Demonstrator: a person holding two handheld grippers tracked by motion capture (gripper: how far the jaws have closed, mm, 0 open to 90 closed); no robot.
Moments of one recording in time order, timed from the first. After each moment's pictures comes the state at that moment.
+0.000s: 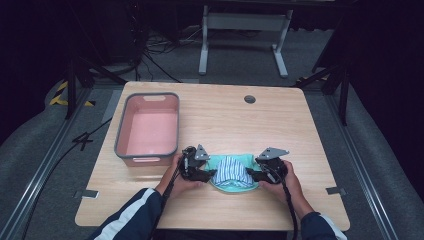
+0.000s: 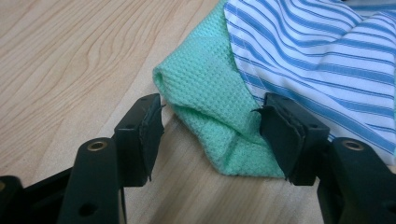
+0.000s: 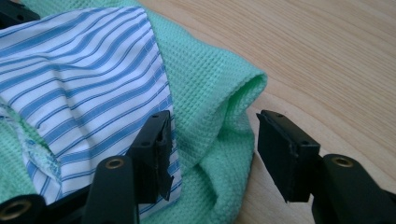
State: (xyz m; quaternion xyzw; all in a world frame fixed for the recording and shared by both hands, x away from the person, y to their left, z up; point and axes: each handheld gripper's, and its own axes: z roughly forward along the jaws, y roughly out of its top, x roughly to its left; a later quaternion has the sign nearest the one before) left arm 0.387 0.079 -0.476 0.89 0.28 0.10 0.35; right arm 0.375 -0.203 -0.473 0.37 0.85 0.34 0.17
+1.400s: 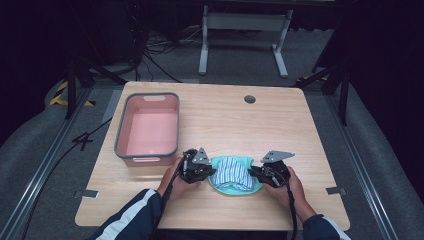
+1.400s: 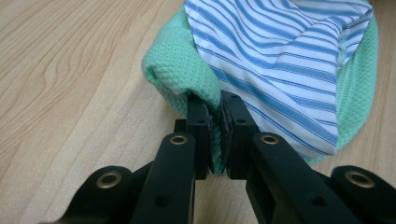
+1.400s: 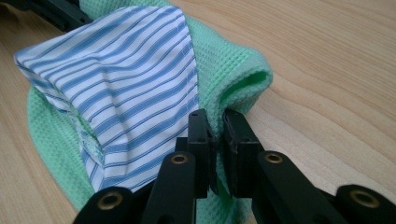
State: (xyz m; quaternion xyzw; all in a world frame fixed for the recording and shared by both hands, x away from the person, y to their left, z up) left arm 0.380 0.080 -0.472 0.90 0.21 0.07 0.37; right arm 0.362 -0.210 -0.465 0.36 0.85 0.37 0.12
